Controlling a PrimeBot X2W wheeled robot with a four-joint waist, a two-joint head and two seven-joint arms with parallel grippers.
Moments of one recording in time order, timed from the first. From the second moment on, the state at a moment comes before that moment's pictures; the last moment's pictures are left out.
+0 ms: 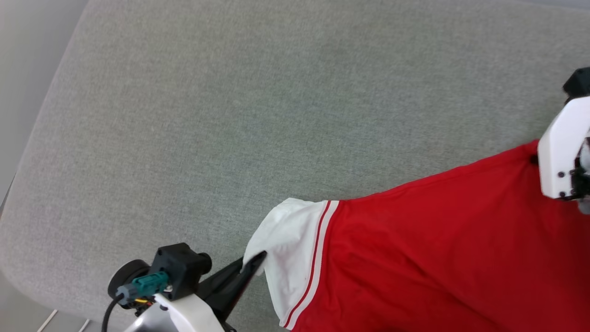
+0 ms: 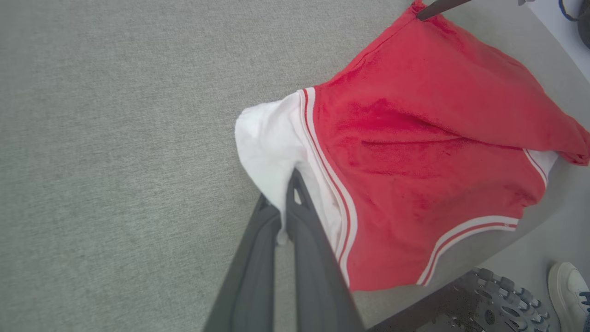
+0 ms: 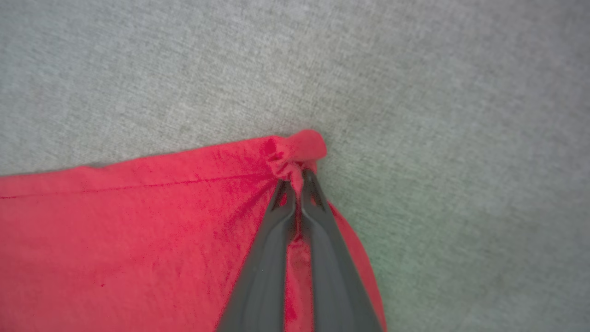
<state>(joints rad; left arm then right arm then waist) -0.06 0.60 -0.53 -0.48 -0.64 0.04 0.31 -0.61 -0.40 0.04 0.22 0.35 0.13 1.17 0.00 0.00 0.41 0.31</state>
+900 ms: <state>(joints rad) -0.10 0.69 -0.25 -0.60 -0.64 0.15 0.19 -0.58 -0.40 0.07 -0.08 0.54 0.13 0.83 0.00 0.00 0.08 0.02</state>
